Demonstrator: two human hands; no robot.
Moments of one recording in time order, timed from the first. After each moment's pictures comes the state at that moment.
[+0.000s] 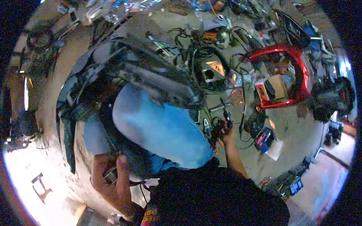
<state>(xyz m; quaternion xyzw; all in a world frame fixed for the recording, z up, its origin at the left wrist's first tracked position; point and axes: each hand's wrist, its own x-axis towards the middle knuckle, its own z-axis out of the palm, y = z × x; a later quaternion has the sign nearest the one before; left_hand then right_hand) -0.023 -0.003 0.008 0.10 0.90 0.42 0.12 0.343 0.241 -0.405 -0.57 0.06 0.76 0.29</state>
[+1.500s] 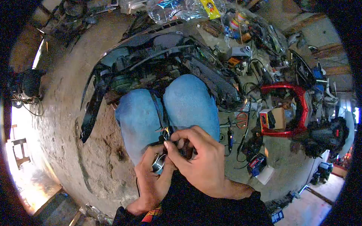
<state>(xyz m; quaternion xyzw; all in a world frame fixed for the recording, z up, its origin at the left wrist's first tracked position) 0.018 -0.029 -0.016 0.11 0.78 0.57 0.23 0.048 0.105 0.018 -0.28 -0.83 0.48 0.07</state>
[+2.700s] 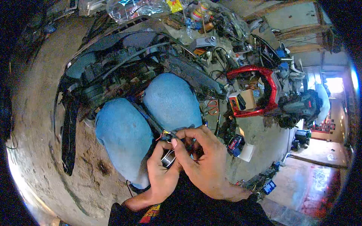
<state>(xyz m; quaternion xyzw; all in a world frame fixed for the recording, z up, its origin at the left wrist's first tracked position) 0.019 -0.004 -0.057 0.08 0.55 0.71 0.43 0.047 0.092 0.025 -0.41 -0.84 0.34 0.10</state>
